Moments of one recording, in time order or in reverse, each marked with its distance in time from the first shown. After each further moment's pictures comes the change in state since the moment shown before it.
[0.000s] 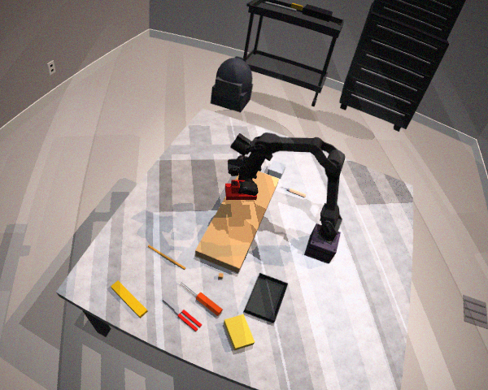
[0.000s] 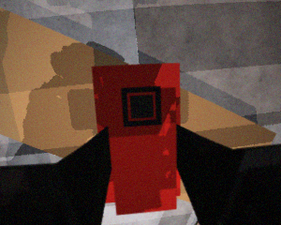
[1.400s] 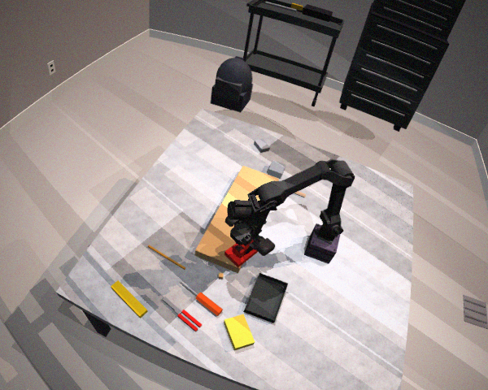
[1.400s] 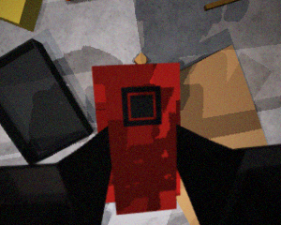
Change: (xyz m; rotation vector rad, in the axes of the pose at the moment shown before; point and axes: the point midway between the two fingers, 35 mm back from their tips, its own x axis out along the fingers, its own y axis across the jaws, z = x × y) arm 0.018 0.268 0.010 -0.652 -0.003 0.195
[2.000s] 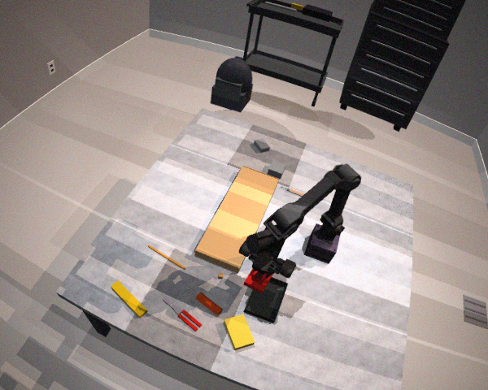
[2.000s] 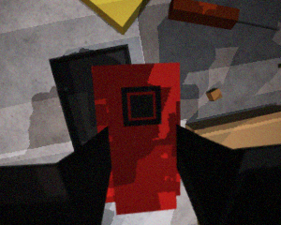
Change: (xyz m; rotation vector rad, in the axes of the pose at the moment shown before) arm 0.012 0.110 0.020 -0.280 -0.003 0.081
